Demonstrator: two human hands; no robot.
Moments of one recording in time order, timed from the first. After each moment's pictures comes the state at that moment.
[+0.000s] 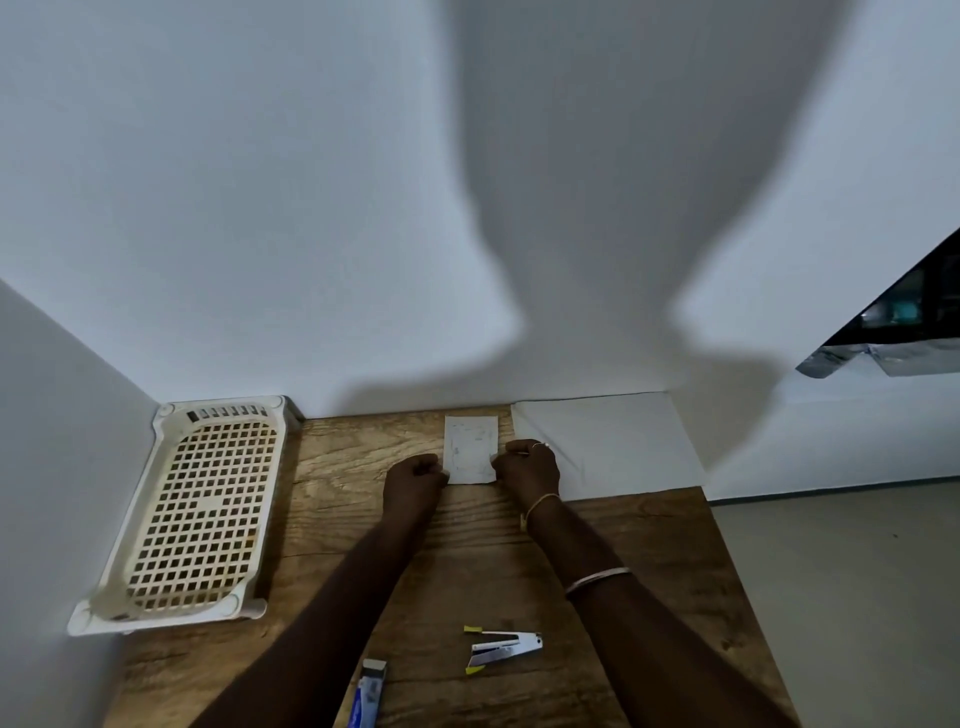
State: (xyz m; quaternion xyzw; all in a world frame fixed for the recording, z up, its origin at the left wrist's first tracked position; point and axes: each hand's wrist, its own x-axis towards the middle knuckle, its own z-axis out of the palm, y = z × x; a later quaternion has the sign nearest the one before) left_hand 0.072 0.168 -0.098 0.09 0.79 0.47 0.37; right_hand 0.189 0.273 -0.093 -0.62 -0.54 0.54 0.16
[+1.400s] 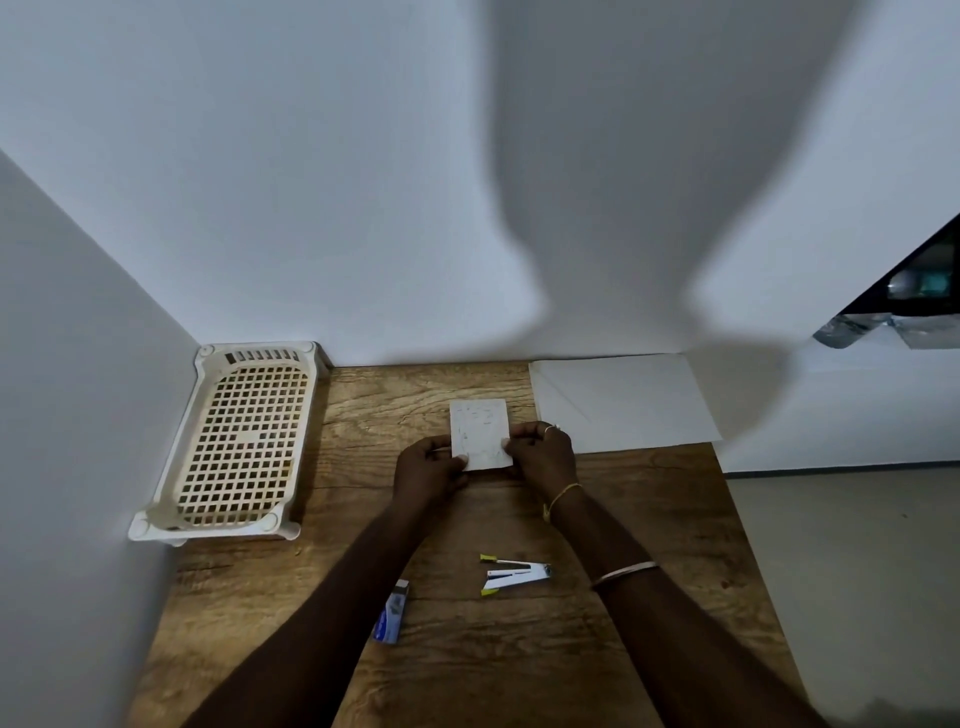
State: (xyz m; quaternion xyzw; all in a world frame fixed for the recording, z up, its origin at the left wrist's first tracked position) left_hand 0.100 0.110 -0.087 0.04 0.70 0.56 0.45; right_hand 0.220 0.226 -0.098 -0.56 -0.58 0.56 0.18
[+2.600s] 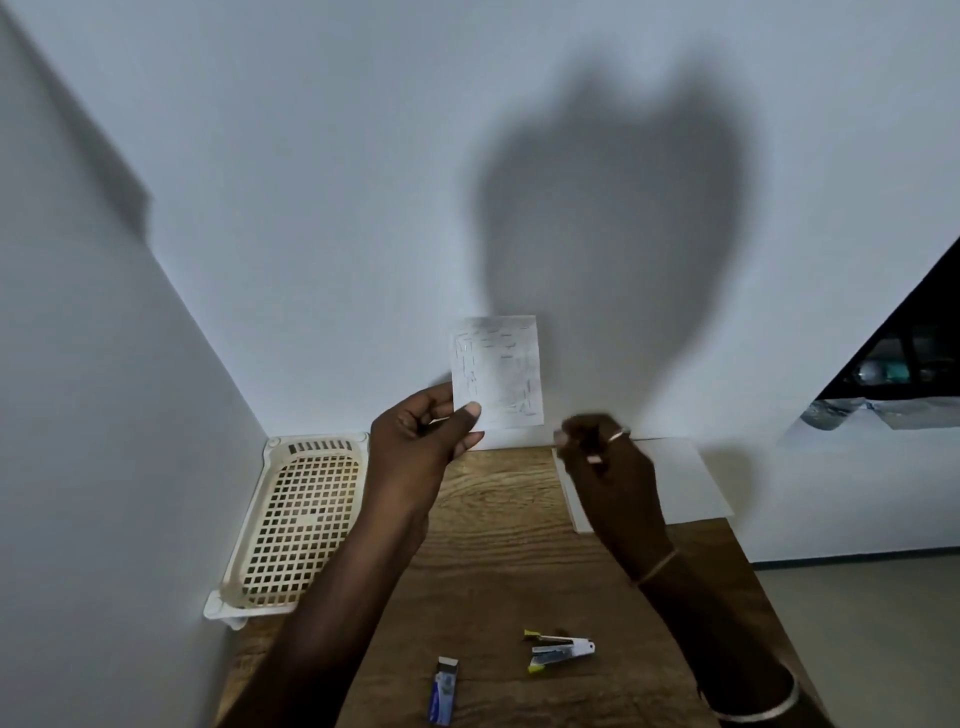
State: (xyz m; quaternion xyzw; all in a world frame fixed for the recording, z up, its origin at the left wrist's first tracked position) left_hand 0.074 0.061 0.144 0.27 0.55 0.73 0.30; right_hand 0.243 0.177 0.098 -0.34 -0.75 0.39 0.41
